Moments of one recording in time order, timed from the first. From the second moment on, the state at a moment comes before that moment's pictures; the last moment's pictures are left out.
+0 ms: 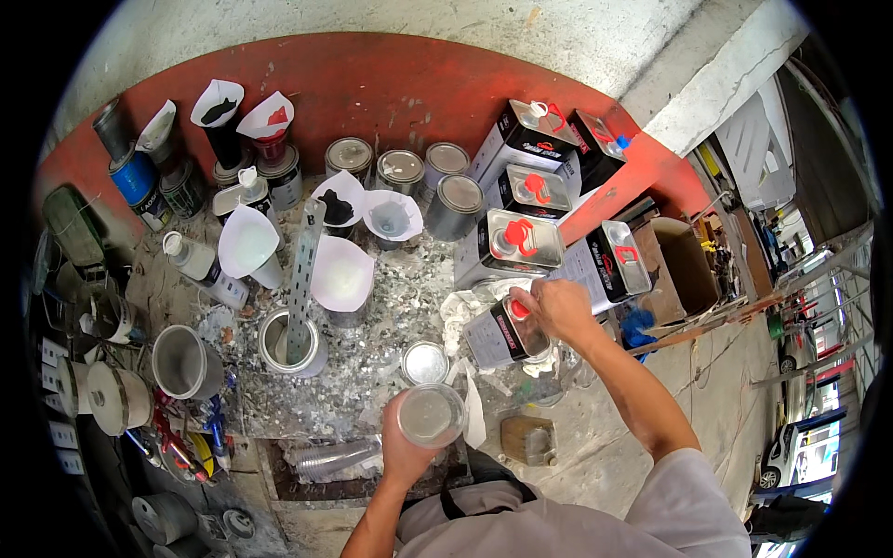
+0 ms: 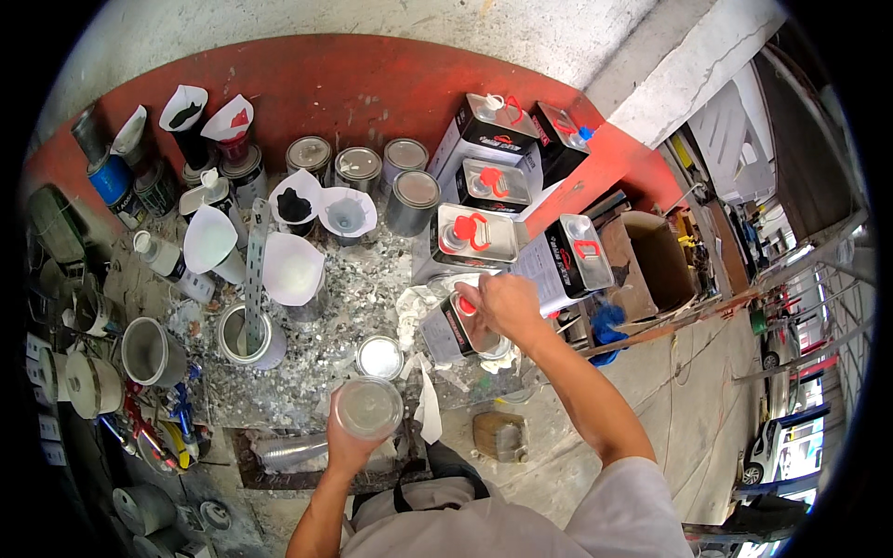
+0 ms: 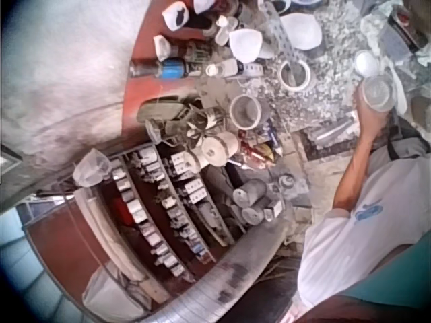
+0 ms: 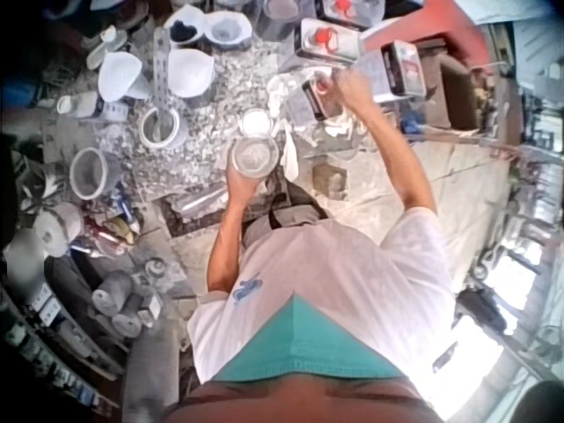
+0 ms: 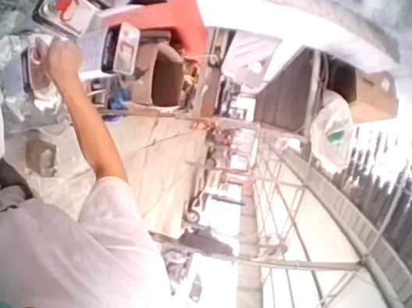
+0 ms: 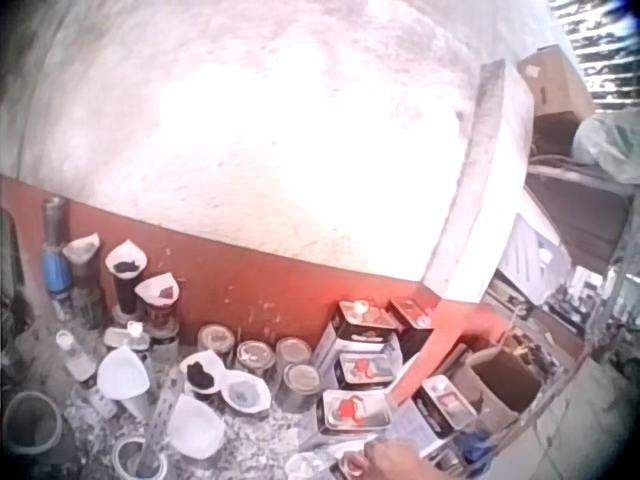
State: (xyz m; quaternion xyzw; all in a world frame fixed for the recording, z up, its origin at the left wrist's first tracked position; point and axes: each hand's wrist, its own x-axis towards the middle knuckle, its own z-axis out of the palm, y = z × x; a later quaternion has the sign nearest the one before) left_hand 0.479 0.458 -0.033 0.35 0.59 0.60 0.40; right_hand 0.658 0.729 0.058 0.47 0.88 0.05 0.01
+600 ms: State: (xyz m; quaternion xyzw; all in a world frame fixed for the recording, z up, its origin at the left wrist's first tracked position) left_hand 0.488 0.455 -0.032 0.37 0.60 0.60 0.36; right_hand 0.678 0.694 0.032 0.52 0.85 -0.02 -0.08
